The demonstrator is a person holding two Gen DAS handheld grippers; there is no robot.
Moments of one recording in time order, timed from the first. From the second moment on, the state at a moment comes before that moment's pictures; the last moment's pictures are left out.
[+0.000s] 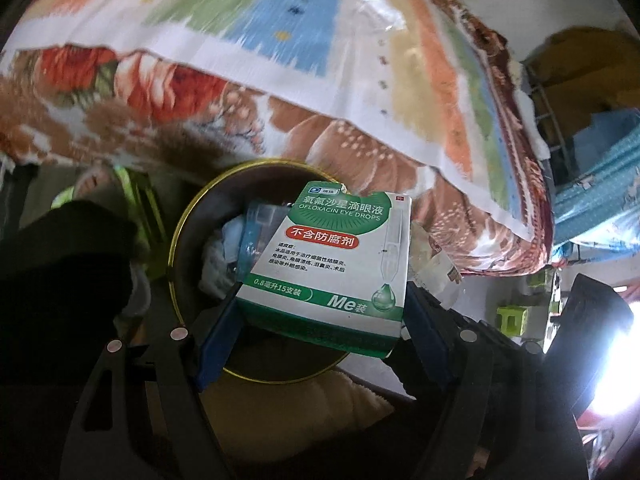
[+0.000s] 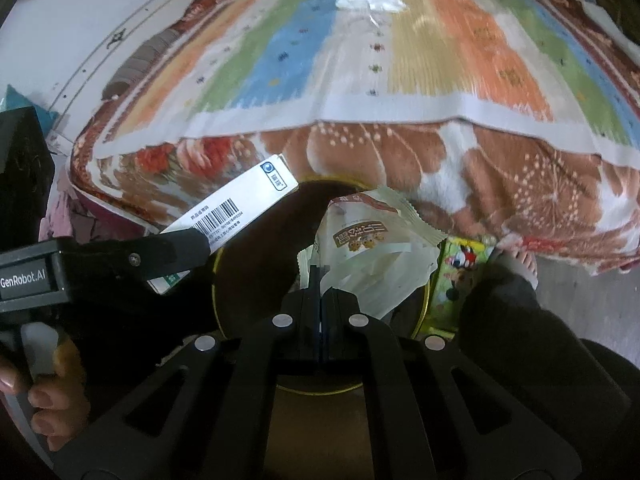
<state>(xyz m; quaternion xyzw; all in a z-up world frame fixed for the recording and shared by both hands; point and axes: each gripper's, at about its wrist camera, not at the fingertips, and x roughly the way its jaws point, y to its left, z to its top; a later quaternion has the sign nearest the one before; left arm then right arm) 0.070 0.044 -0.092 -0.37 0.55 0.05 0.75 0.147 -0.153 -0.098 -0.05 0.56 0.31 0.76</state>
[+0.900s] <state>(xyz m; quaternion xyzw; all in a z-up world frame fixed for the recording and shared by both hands) 0.100 0.088 -0.094 -0.39 0.53 0.14 0.74 0.187 -0.142 -0.109 -0.05 0.58 0.27 0.77</state>
